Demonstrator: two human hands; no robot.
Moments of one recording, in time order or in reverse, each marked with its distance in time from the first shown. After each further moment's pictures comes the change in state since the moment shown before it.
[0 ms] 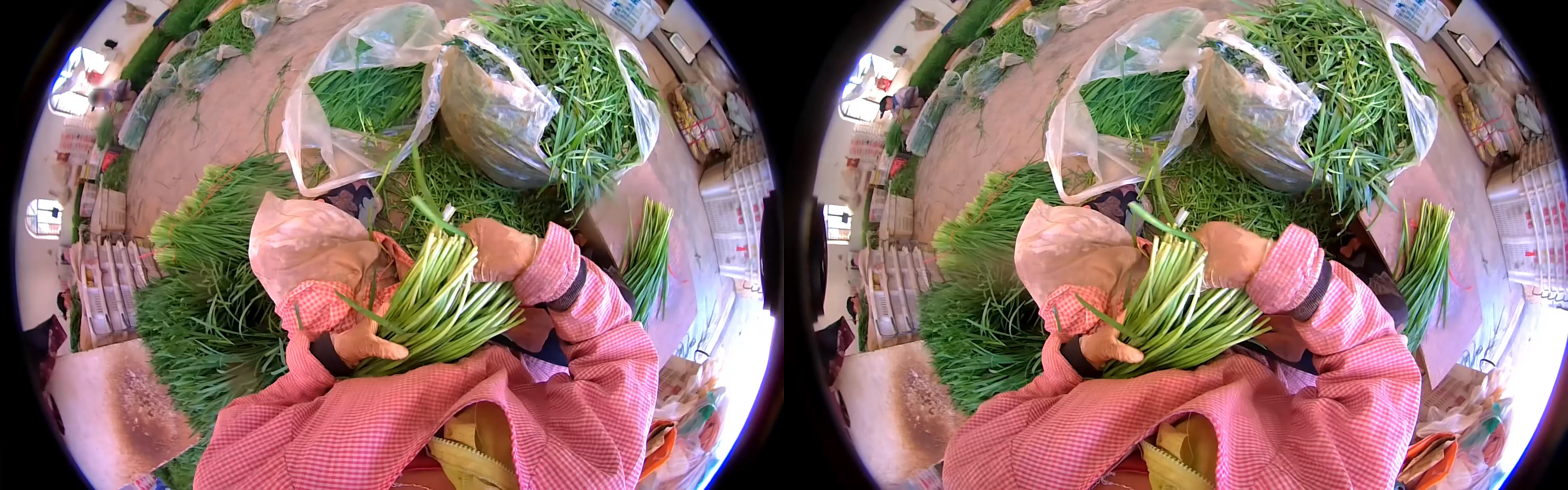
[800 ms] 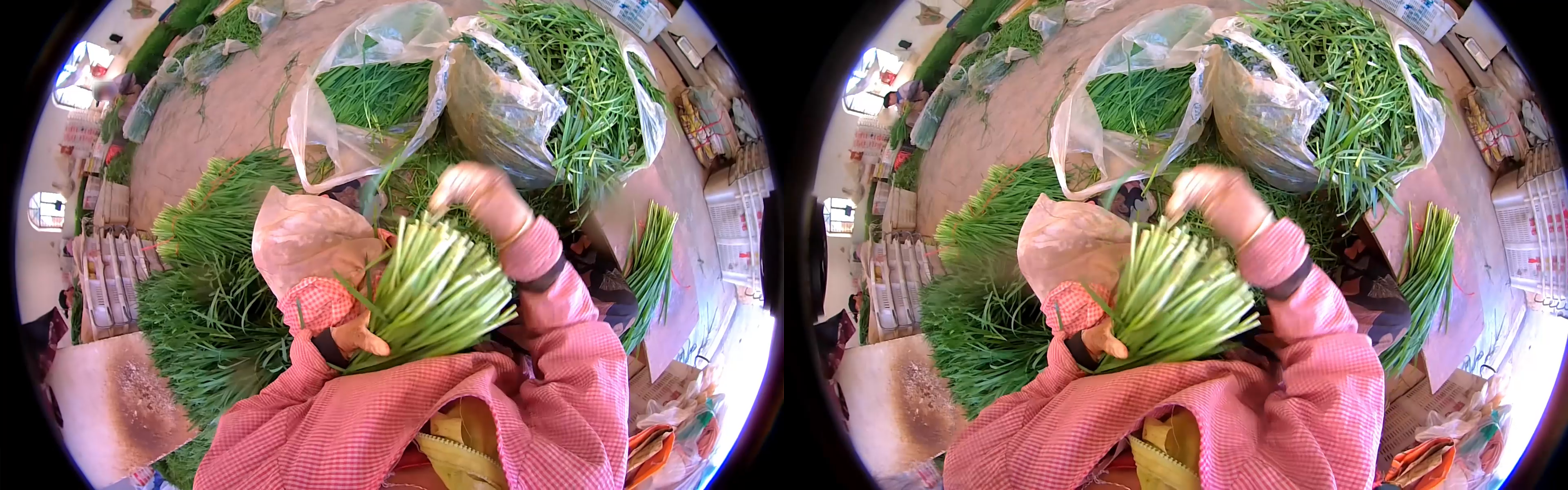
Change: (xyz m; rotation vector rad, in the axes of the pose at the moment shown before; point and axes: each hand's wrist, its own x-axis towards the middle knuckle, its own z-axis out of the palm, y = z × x) left_hand 0.001 -0.055 -0.049 -0.103 -0.109 -0.008; right_hand 0.049 0.027 -0.010 0.463 0.448 -0.478
